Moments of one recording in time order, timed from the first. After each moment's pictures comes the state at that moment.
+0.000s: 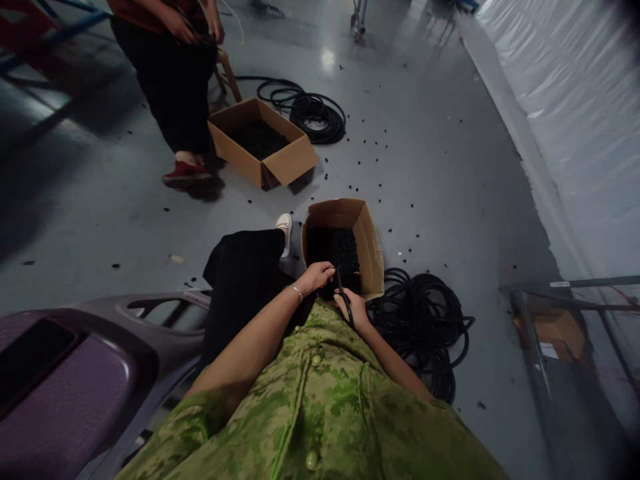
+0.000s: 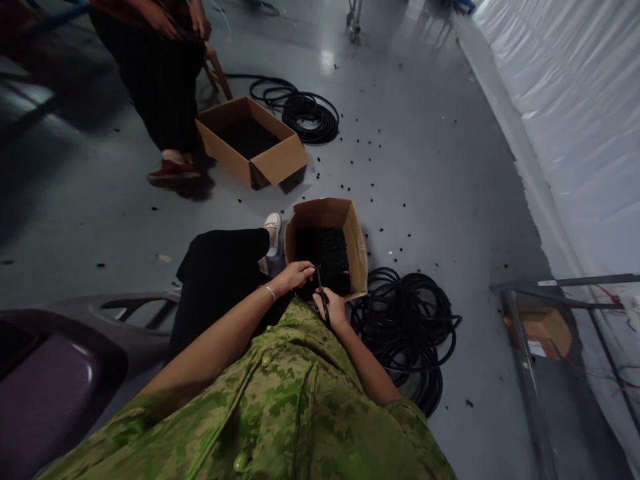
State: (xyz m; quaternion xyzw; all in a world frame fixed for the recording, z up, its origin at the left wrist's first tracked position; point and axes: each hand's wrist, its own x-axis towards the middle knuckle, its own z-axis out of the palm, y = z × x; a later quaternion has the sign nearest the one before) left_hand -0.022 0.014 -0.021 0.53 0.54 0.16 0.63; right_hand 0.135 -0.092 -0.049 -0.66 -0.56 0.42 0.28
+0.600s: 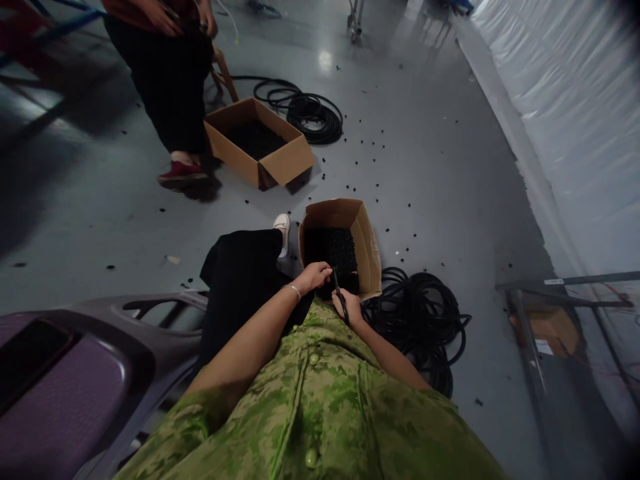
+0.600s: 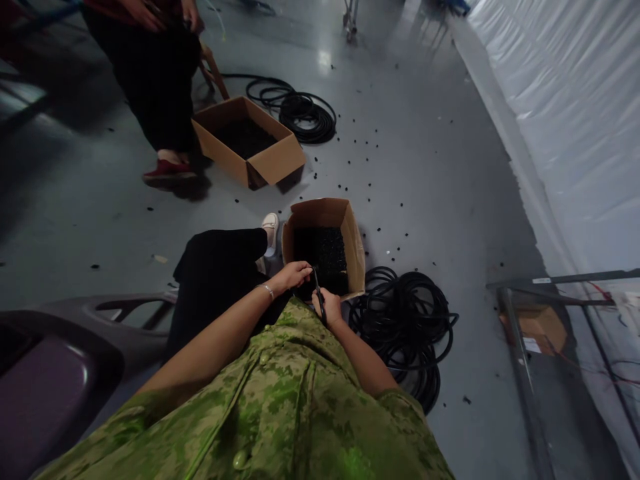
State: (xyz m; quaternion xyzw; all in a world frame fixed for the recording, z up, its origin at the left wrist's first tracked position) left_hand -0.021 0.014 -0.021 0.52 0.55 0.15 0.64; right_hand 0.133 -0.091 -0.073 -0.67 -0.58 0.38 0.27
